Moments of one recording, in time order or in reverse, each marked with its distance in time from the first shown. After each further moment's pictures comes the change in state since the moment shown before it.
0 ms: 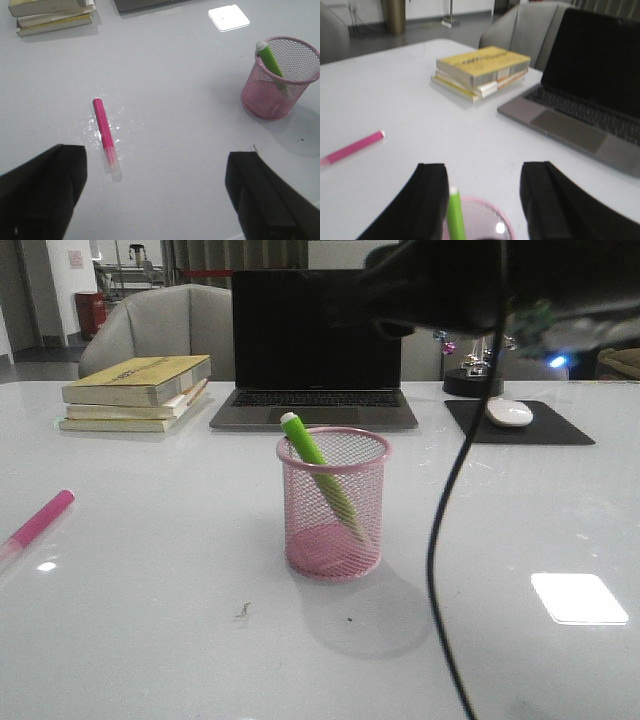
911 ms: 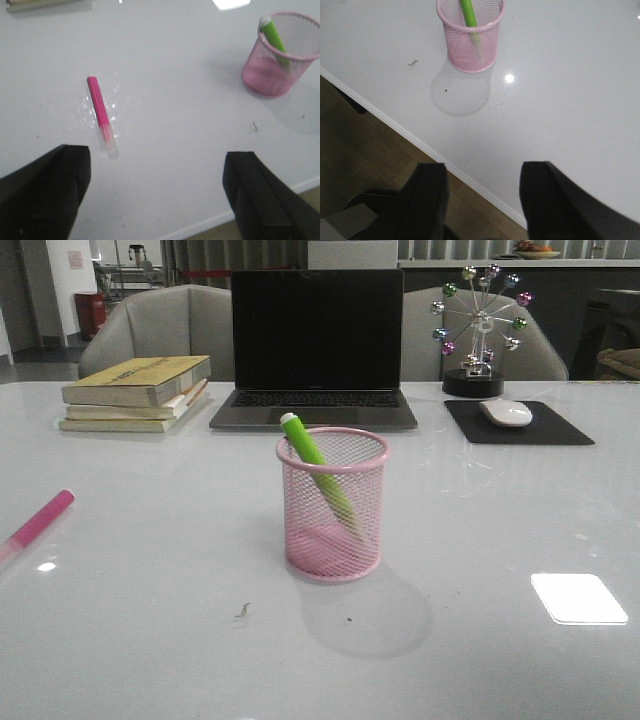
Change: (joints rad) left arm 0.000 0.057 -0.015 0.000 0.078 0.000; right arm 0.000 -0.710 0.027 0.007 1.180 0.084
